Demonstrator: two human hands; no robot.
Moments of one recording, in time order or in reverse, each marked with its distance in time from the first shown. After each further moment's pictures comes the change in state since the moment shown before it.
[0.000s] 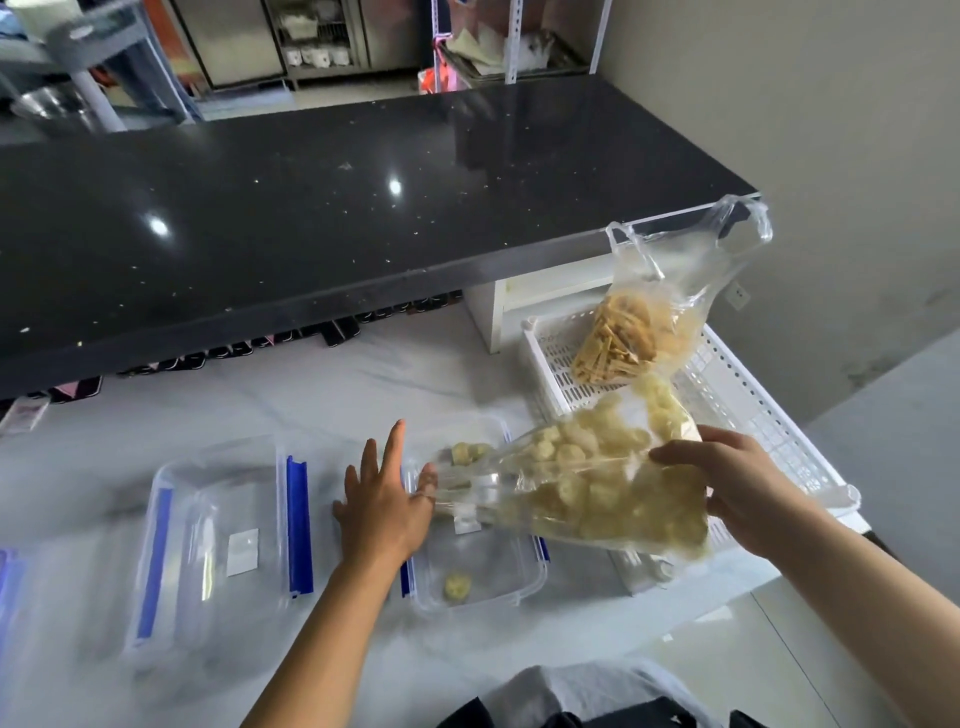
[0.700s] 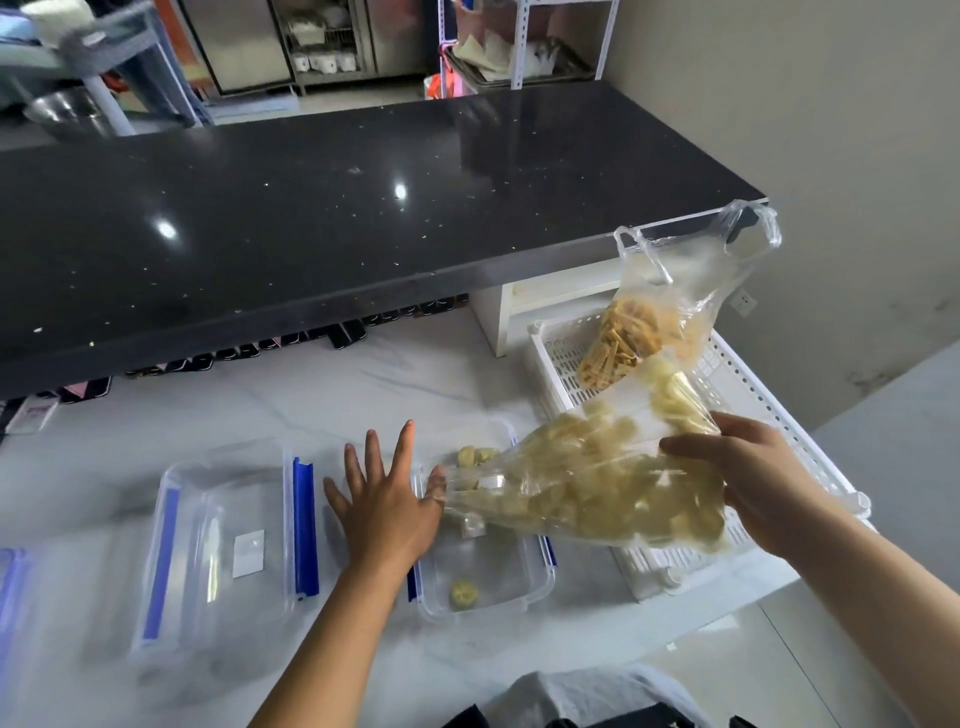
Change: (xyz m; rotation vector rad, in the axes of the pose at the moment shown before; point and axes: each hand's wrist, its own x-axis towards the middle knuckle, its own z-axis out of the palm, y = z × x) left_hand 0.000 0.000 0.000 0.166 0.043 0.033; right_hand 0.007 -0.004 -0.005 0.012 0.004 -0.097
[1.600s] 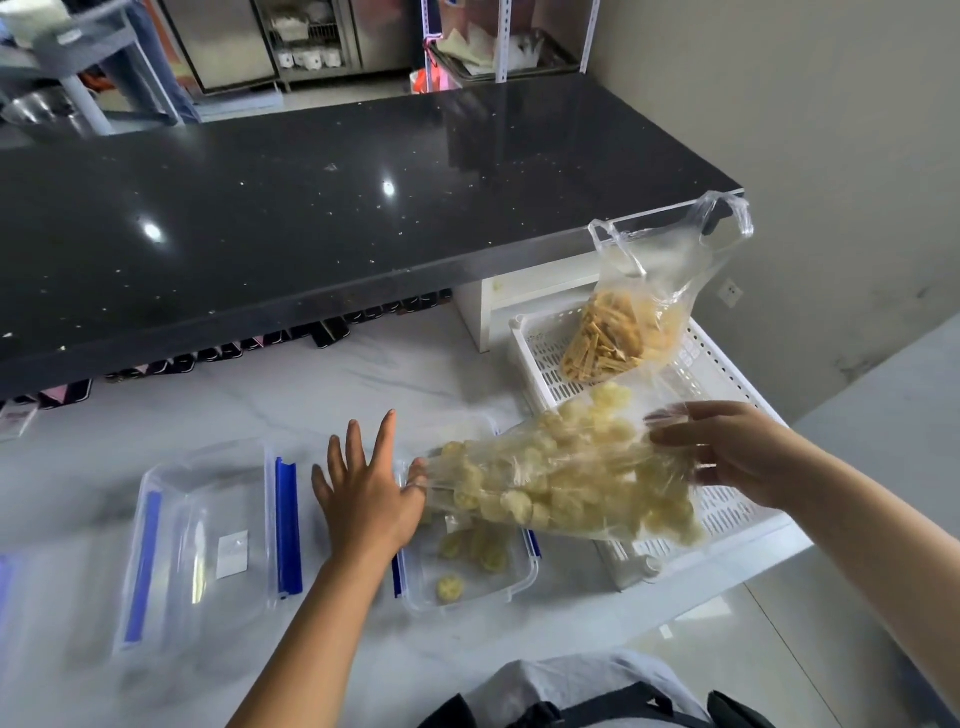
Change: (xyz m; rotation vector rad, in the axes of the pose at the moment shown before) left_hand 0.002 0.007 -0.008 -0.020 0.069 0.026; right_hand 0.030 -0.005 -0.032 -0.088 -0.245 0.138
